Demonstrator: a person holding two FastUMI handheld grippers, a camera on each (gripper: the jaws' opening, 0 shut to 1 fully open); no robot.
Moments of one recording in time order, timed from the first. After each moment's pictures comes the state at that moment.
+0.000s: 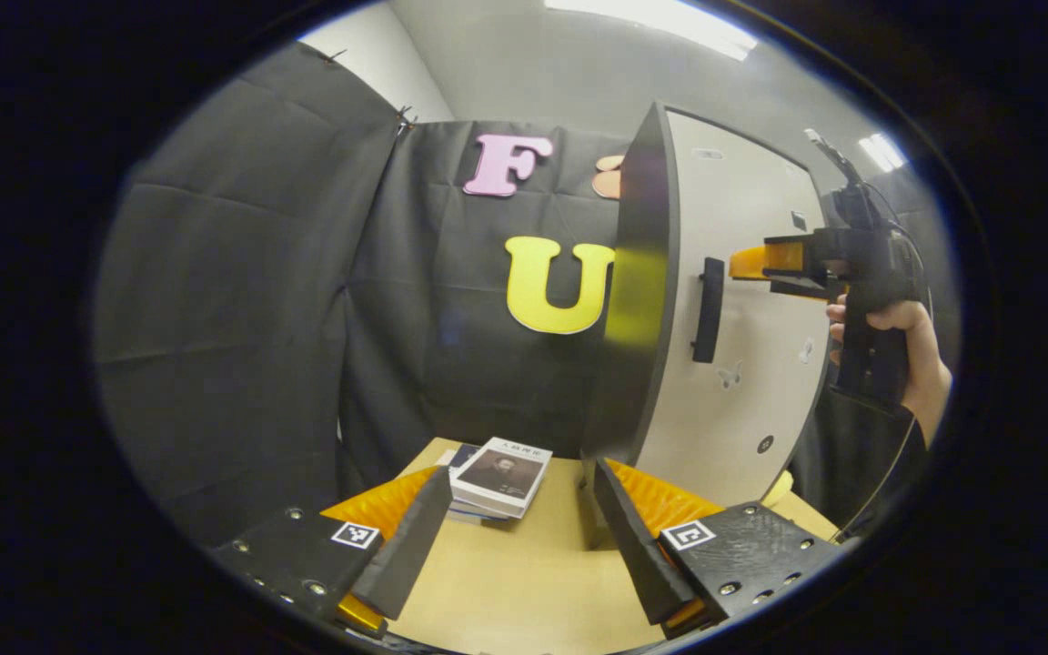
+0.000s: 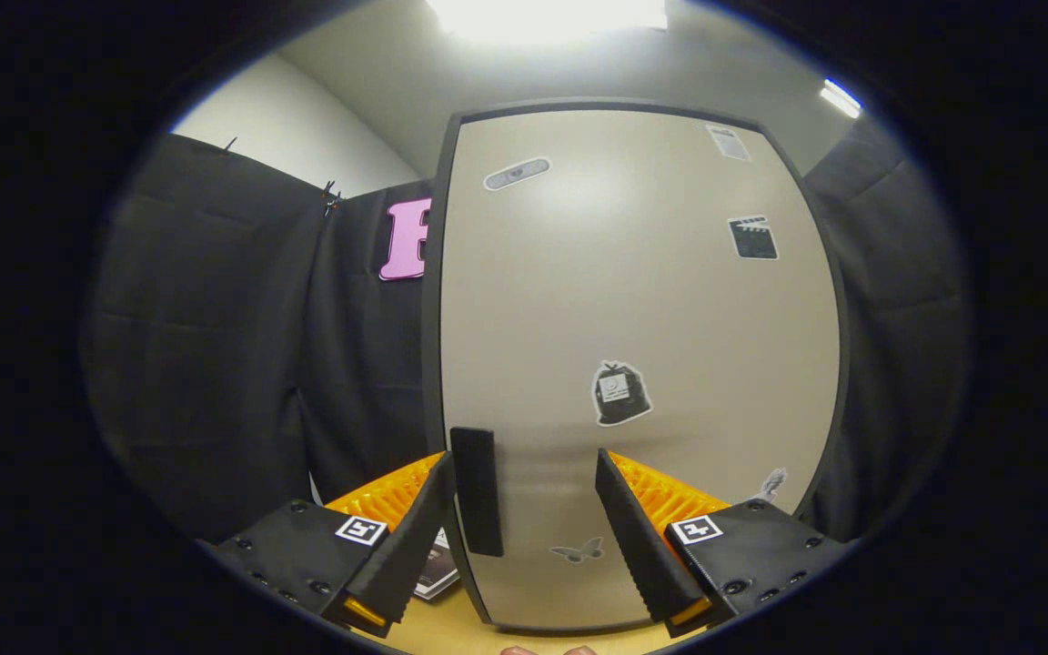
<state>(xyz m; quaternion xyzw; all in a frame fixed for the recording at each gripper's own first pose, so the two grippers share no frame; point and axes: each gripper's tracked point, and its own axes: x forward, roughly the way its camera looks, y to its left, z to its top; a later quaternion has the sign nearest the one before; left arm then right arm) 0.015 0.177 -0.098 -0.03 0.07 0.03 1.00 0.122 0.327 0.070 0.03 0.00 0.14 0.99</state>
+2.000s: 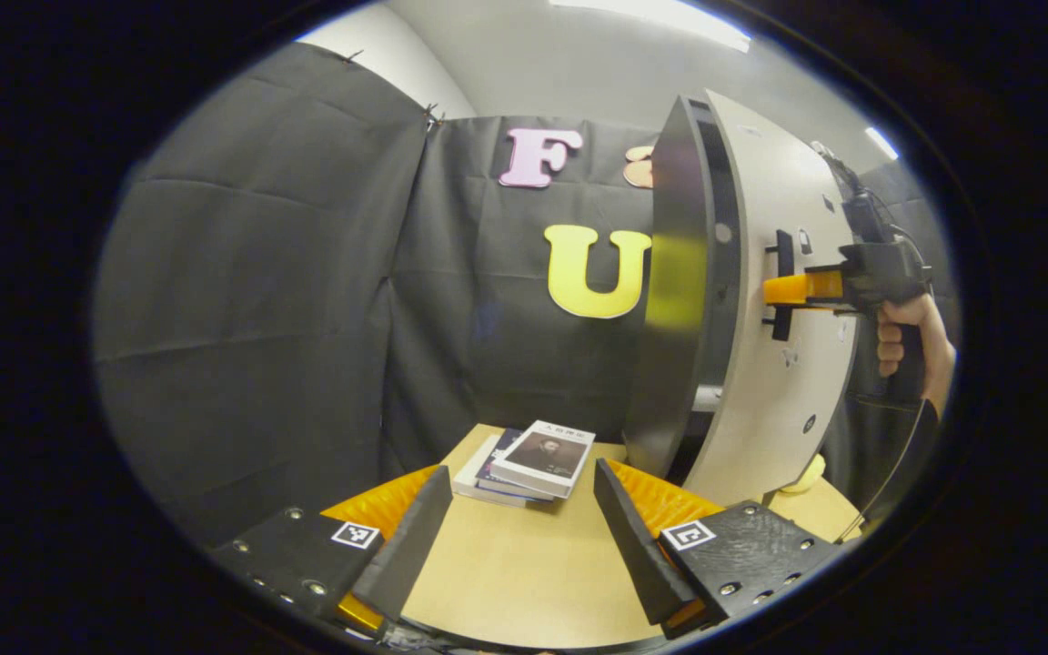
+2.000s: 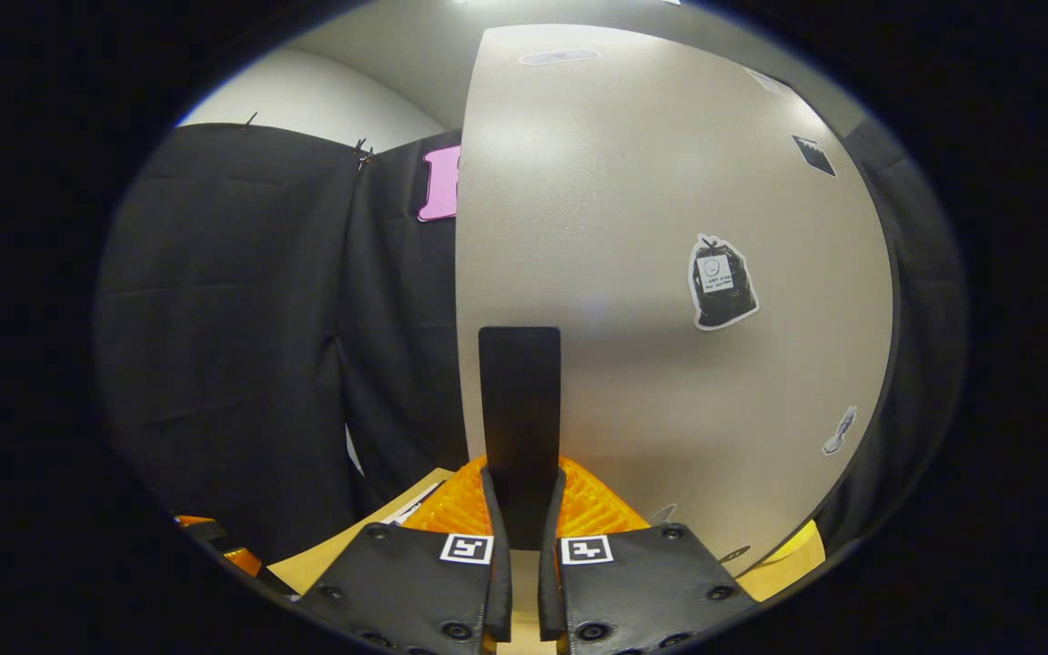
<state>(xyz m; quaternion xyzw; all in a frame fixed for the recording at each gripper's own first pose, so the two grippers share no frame) -0.016 0.215 -0.129 -0.02 0.08 0.08 0.99 0.112 0.355 0.005 0.01 0.09 0.21 0.97</state>
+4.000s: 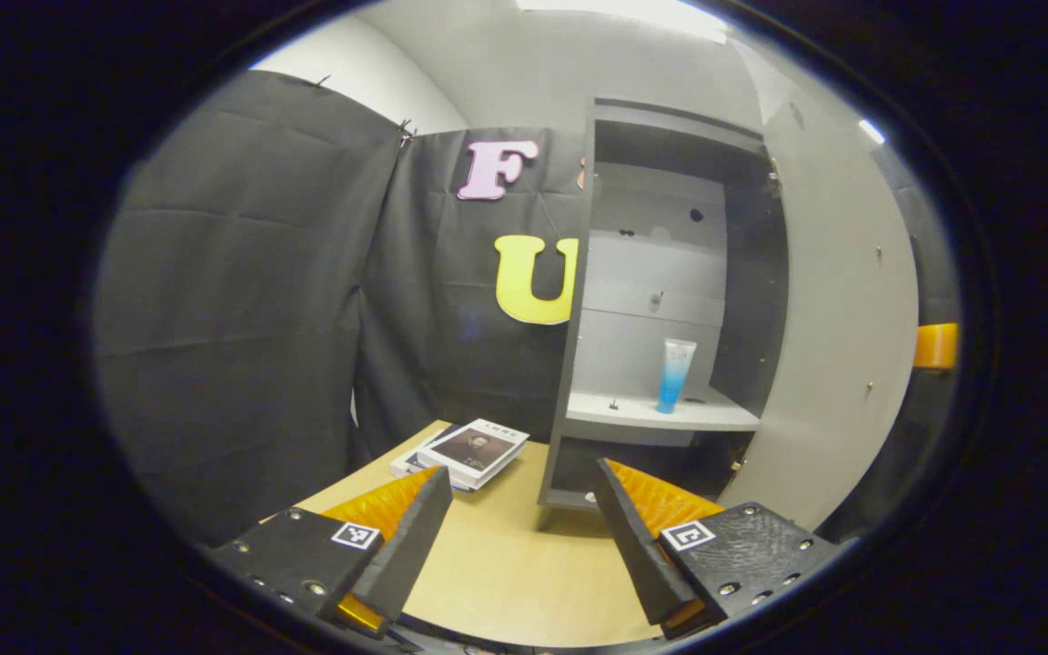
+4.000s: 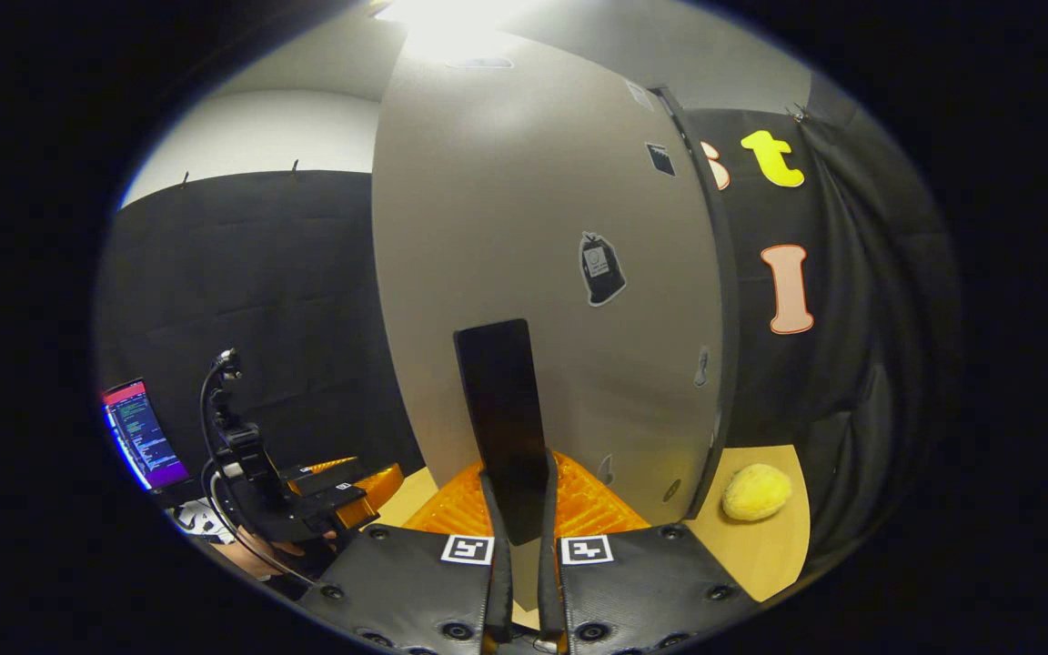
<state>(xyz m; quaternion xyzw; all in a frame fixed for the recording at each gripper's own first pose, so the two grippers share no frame) -0.053 -0.005 -0.099 -0.02 0.07 0.09 0.99 0.002 0.172 0.014 0.05 0.11 0.34 0.93</state>
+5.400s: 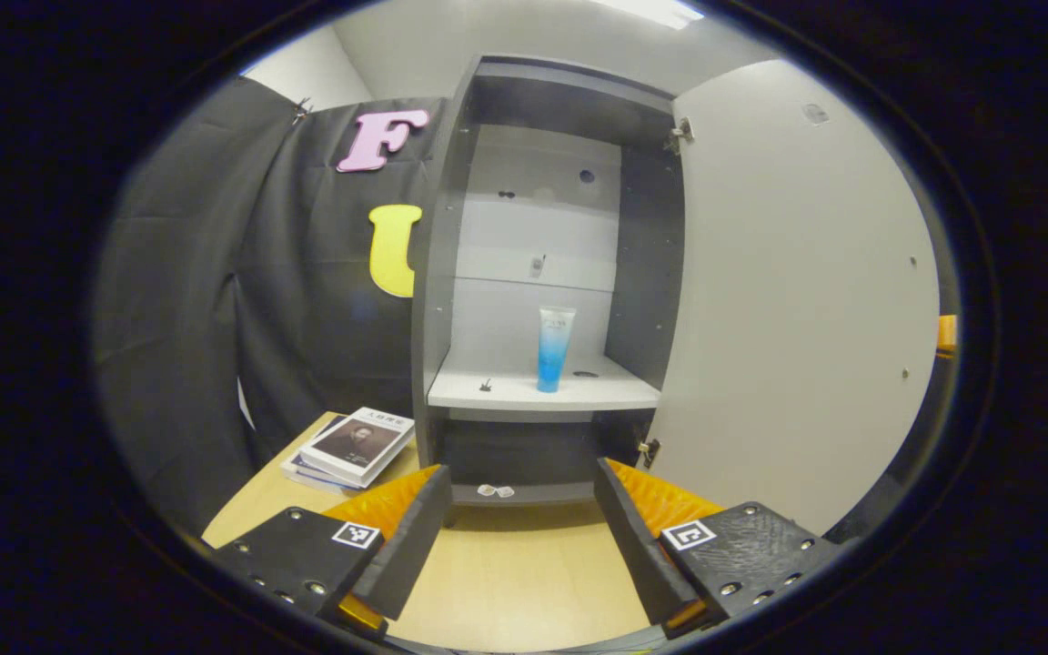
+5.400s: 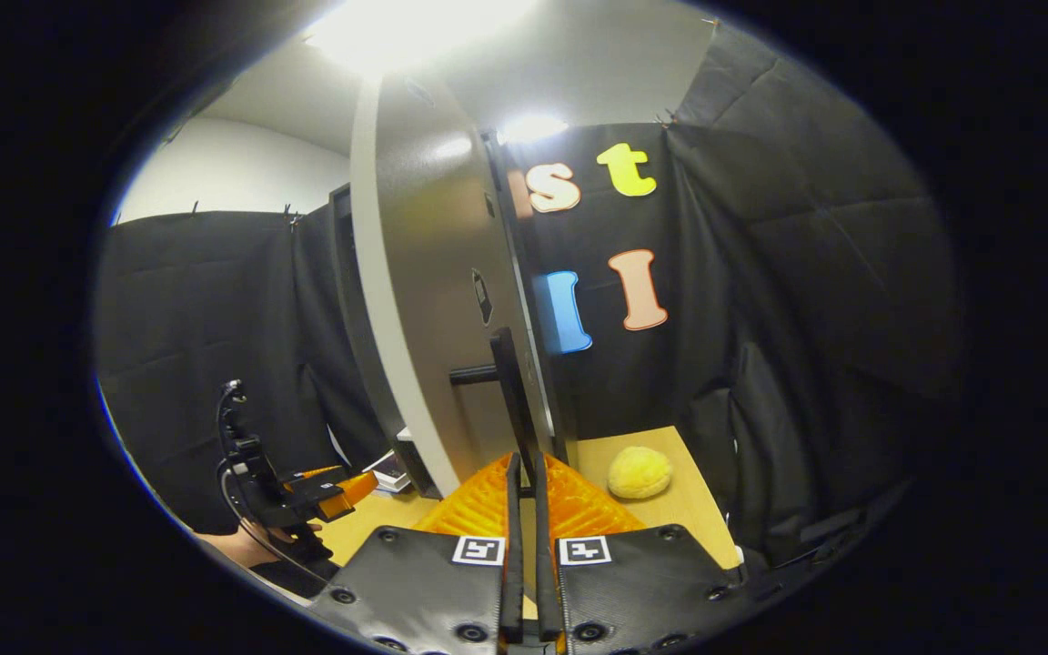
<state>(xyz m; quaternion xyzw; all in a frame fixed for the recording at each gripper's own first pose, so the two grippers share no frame) 0.035 -0.094 -0.127 0.00 0.12 -0.10 0.99 -0.088 0.032 0.019 0.12 0.11 0.14 0.98</state>
